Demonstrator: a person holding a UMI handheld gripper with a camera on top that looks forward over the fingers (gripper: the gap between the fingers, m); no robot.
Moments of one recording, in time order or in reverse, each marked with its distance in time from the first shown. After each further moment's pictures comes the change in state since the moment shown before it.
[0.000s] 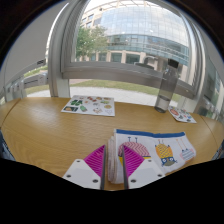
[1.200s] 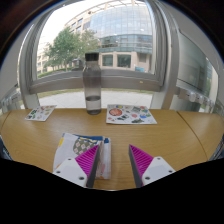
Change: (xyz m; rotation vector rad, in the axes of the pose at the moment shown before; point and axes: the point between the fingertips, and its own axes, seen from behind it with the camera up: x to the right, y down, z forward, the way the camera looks) arm 0.306 0.003 -0.006 0.017 0.021 0.093
